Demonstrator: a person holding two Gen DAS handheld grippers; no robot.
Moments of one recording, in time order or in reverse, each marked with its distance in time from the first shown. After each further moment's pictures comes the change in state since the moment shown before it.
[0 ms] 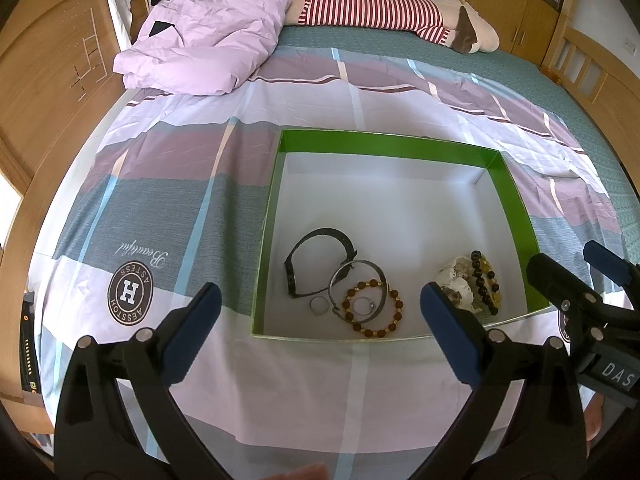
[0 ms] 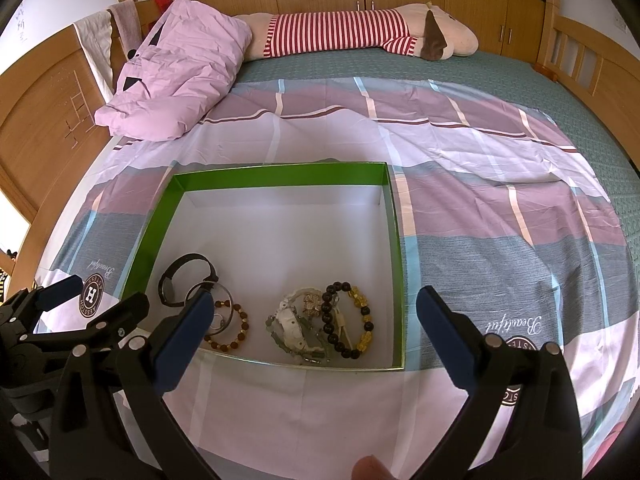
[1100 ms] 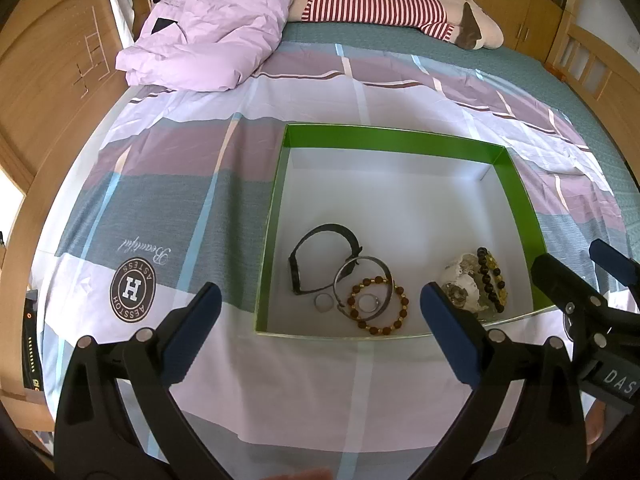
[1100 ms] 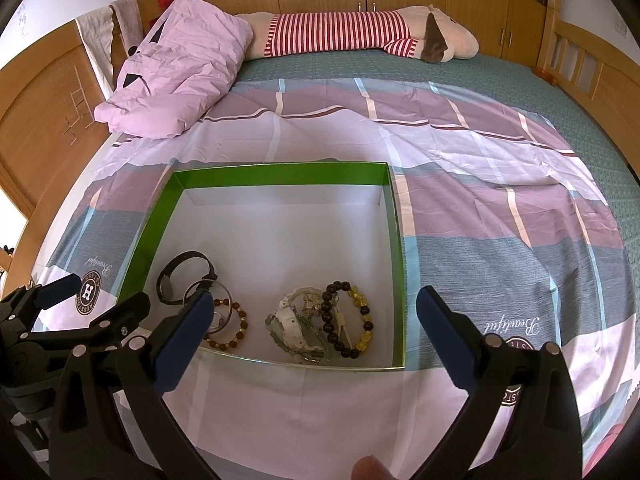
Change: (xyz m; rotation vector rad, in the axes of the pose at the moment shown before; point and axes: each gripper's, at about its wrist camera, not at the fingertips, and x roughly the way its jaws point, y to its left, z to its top) left arm 0.004 0.003 -0.002 0.003 0.010 0.017; right arm 0.002 0.000 -0.001 -0.013 0.000 -0.002
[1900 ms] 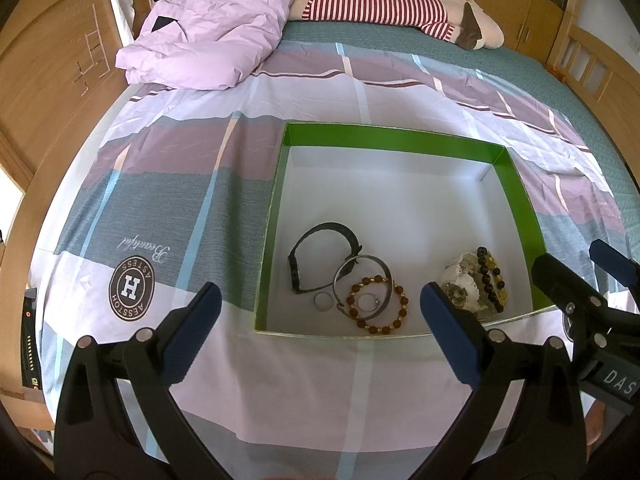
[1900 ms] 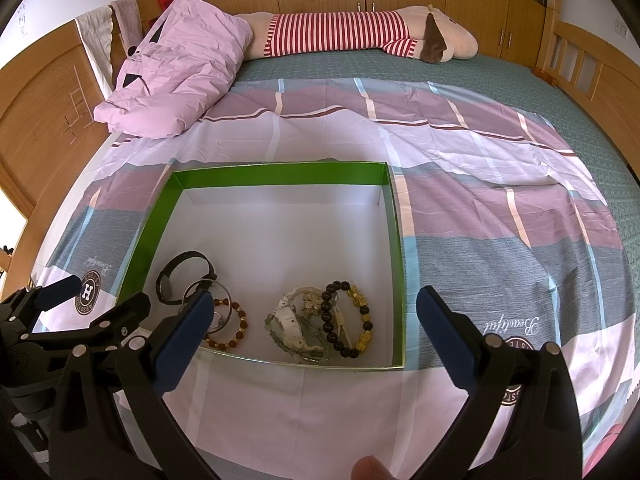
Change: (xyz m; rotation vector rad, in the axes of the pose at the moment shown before) left arm 0.001 0.001 -0.002 -0.005 0.009 -0.013; right arm 0.000 -0.001 0.000 -0.005 0.000 0.004
